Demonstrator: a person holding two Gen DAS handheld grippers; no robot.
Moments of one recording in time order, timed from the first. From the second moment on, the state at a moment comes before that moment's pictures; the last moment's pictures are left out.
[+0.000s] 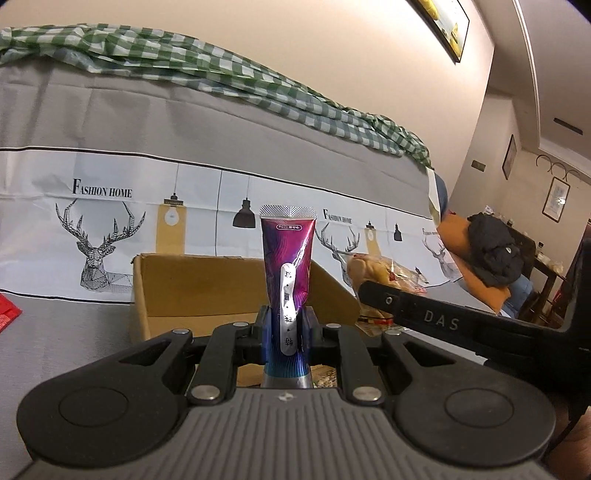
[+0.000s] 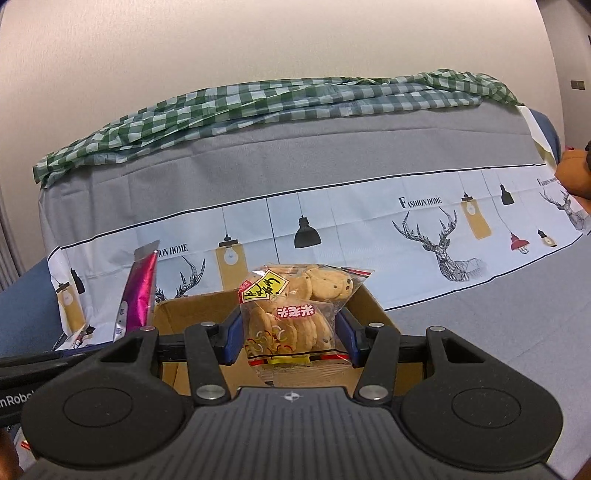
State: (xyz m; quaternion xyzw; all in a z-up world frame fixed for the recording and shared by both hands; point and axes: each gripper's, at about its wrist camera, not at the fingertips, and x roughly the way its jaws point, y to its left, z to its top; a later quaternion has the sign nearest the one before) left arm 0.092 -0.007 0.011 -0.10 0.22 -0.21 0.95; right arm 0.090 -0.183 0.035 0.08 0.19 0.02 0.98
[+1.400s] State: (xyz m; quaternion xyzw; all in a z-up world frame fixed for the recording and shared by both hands) left arm 0.100 0.052 -0.002 -0.11 0.28 -0.04 0.95; right arm 0.090 -0.150 0.036 0.06 0.20 0.02 0.98
